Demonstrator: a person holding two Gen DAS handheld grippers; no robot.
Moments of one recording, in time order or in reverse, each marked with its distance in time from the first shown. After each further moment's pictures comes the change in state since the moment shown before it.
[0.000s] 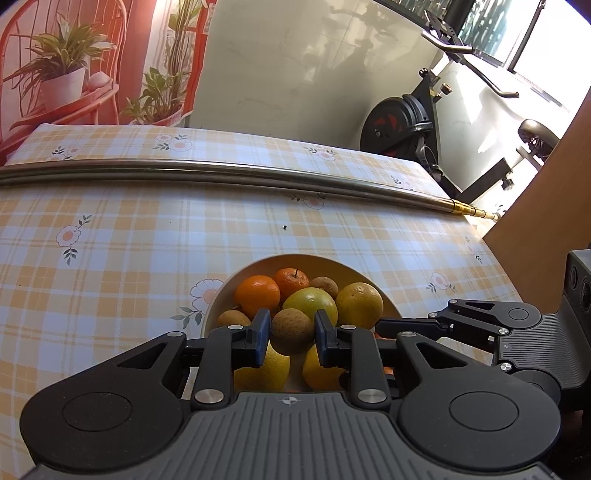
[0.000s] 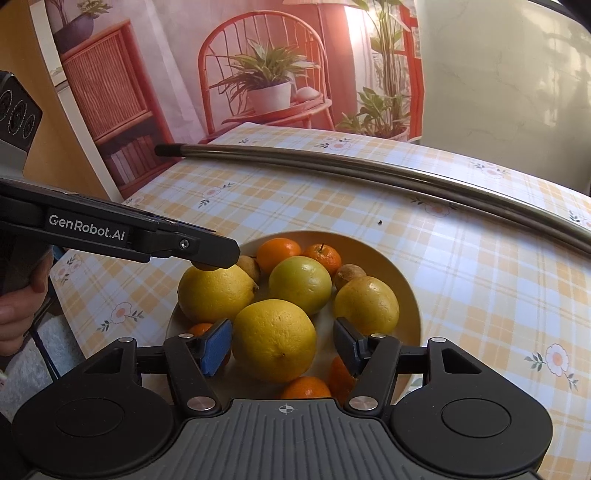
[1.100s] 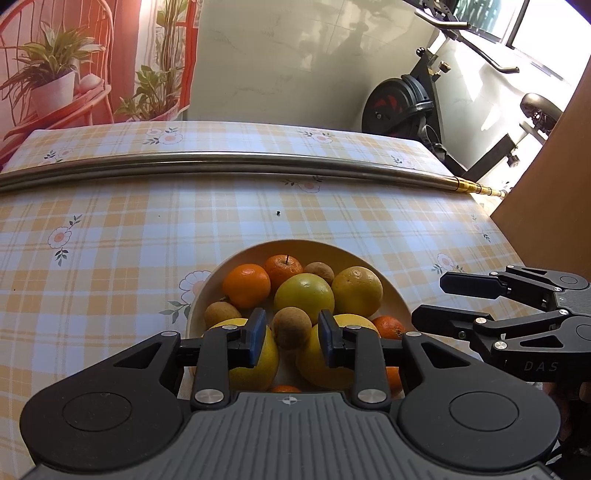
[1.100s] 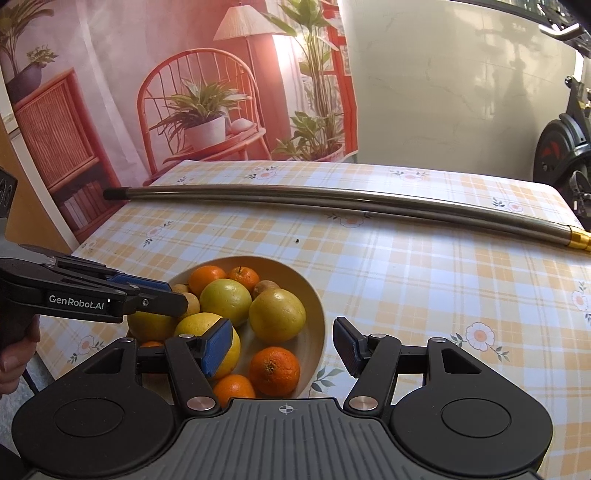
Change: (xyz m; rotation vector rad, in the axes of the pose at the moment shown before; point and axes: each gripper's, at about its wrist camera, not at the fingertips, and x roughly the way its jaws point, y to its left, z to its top) left arm 0.010 -0.018 -0.003 0.041 0.031 0.040; right arm -0.041 -0.038 -0.011 0.131 -0.096 -0.141
